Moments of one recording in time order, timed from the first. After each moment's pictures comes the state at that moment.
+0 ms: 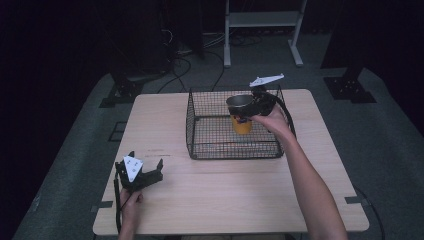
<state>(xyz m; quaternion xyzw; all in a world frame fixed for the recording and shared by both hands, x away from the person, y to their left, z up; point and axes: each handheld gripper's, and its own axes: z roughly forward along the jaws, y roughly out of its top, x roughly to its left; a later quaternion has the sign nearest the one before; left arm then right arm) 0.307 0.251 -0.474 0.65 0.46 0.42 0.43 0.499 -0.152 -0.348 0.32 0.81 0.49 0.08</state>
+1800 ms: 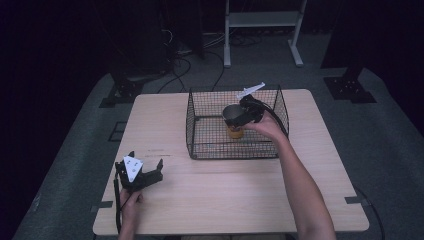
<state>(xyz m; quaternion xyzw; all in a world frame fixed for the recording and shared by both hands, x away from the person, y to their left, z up) 0.307 0.251 -0.474 0.65 0.46 0.42 0.43 0.517 -0.129 -0.393 0.31 0.86 0.40 0.10</state>
